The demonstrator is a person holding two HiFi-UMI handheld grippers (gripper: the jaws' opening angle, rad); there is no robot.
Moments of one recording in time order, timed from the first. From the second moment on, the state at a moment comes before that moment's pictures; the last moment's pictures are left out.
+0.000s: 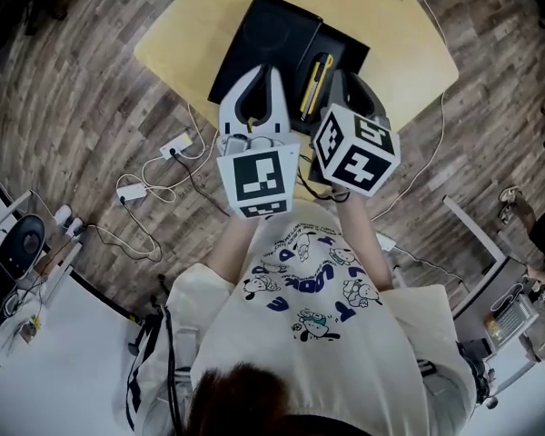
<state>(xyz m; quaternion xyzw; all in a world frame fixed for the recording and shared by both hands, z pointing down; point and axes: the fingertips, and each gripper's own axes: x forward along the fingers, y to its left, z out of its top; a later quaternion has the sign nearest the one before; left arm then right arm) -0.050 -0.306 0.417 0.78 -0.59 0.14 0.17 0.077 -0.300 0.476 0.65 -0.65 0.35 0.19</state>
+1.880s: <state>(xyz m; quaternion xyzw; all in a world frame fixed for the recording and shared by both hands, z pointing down) -0.028 -0.235 0.256 0.77 -0.63 0.03 0.01 0.065 -0.236 0.275 0.60 -0.80 0.08 0.03</state>
